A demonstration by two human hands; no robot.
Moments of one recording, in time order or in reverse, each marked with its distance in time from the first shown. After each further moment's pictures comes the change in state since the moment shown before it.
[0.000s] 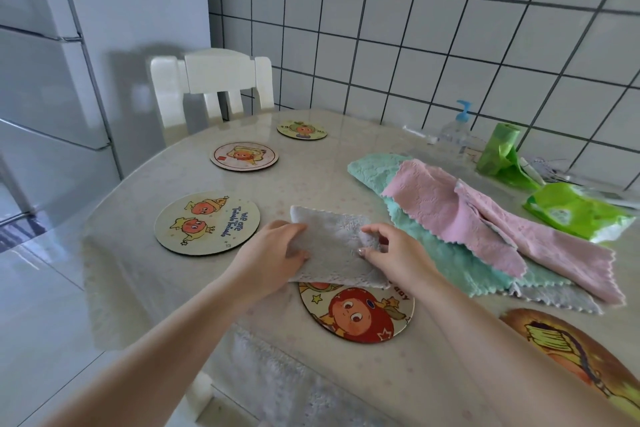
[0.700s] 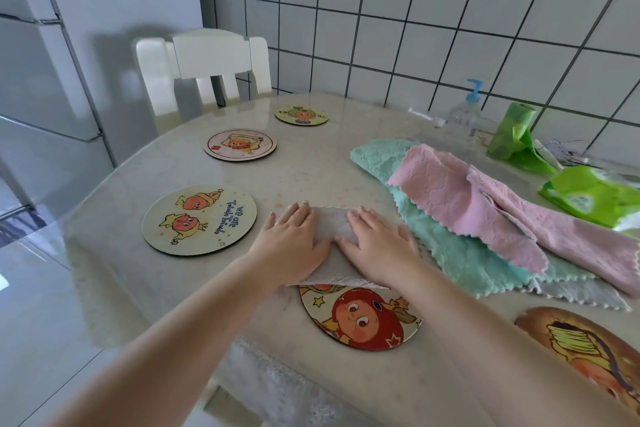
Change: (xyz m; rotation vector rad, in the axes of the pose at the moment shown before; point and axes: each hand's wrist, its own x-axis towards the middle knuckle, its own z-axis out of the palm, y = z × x) left_hand 0.040 0.005 0.026 0.429 -0.218 0.027; right_hand 0.033 -0.006 0.030 -0.498 -0.197 -0.035
